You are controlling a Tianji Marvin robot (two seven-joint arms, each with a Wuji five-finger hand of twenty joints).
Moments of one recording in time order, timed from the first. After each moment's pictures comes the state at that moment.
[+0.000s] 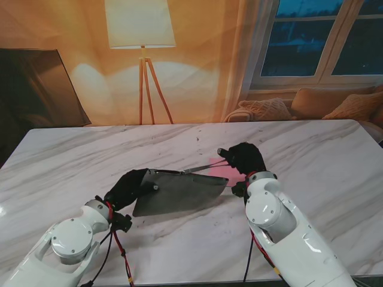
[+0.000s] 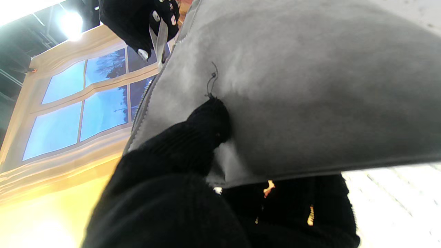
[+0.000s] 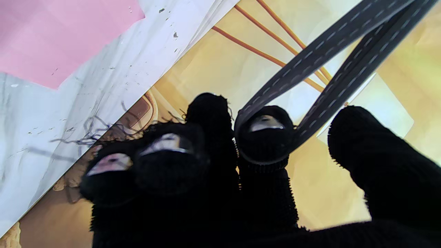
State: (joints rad) left arm 1.63 -1.13 -1.30 -1.71 0.00 -0.03 -0.13; right arm -1.39 -1.22 1.13 -1.58 -0.36 0.25 -0.27; left_hand 1.05 -0.42 0.66 -0.17 0.71 0.12 0.76 0.88 0.94 0.38 0.85 1.06 0.54 0.45 1.16 1.24 -0.04 0.35 1.18 0.98; right_hand 0.28 -0.45 0.99 -0.14 1.19 -0.01 1.25 1.01 1.09 0.11 1.02 0.79 1.26 0.02 1.44 0.54 0.83 0.12 1.74 0.63
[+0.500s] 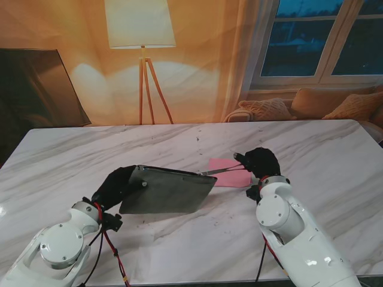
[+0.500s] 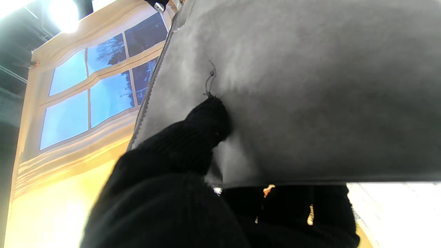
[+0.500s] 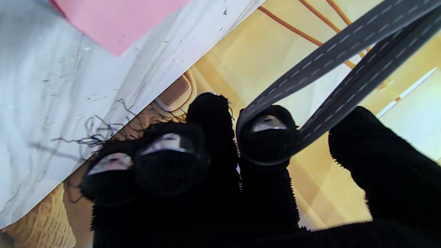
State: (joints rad) left arm 1.70 -1.13 -1.37 -1.76 0.07 -0.07 -0.08; right arm -1.42 -1.22 1.20 -1.51 -0.44 0.25 -0.29; left_hand 1.05 -0.42 0.66 -0.17 0.72 0.12 0.76 0.88 0.94 0.38 0.87 1.06 0.54 0.45 1.16 1.24 -0.04 0.35 1.18 0.98; right_hand 0.28 -0.45 0.99 -0.14 1.20 -0.02 1.25 1.01 1.09 0.11 1.02 0.79 1.26 0.02 1.44 0.54 0.82 0.12 1.74 0.63
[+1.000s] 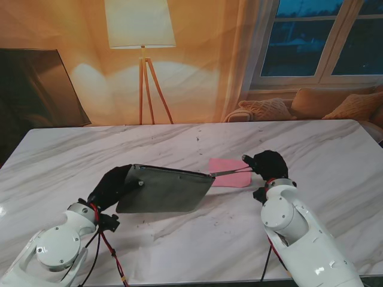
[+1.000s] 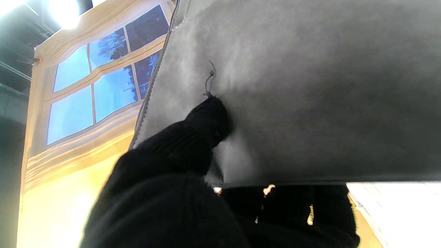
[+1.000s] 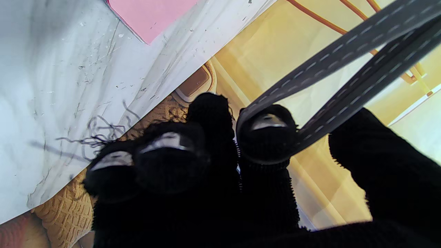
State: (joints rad) left arm 1.72 -1.13 -1.40 -1.78 0.08 -0.08 -0.06; right arm -1.43 -1.21 1.23 -1.48 -0.45 0.26 -0.32; left_hand 1.05 -0.42 0.67 -0.17 0.72 0.12 0.76 0.88 0.94 0.38 0.86 1.06 0.54 0.45 1.16 1.24 -0.04 0.35 1.18 0.98; right_hand 0.28 -0.45 0.99 -0.14 1.20 -0.02 1.24 1.00 1.09 0.11 1.02 0.79 1.26 0.02 1.44 0.53 0.78 0.12 1.74 0.63
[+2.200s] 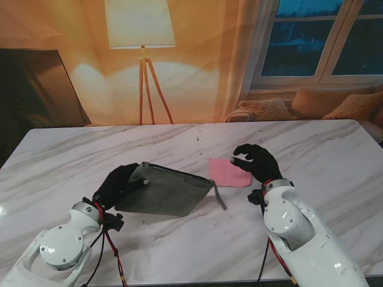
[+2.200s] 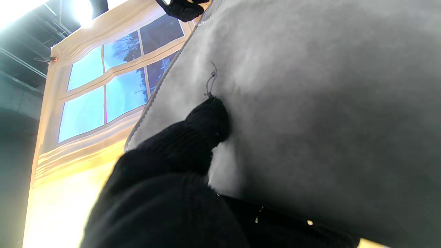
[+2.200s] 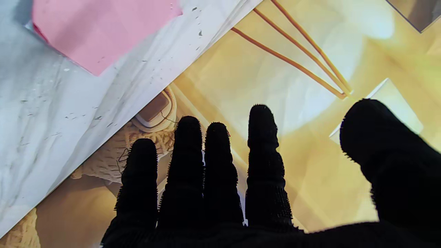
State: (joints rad) left arm 1.71 -1.13 -1.37 -1.79 0.04 -0.09 -0.06; right arm -1.48 -1.18 1.23 -1.59 -0.40 0.16 -0.21; left_hand 1.04 -0.42 0.67 -0.17 0.72 0.12 0.76 0.88 0.97 0.37 0.86 1.06 0.54 0.45 1.16 1.24 -0.04 0.35 1.18 0.98; right_hand 0.29 -0.50 0.90 -0.14 0.52 -0.11 0.64 0.67 0.41 0.00 0.57 0.57 0.45 -0.06 0.54 0.46 0.04 0.01 0.84 0.73
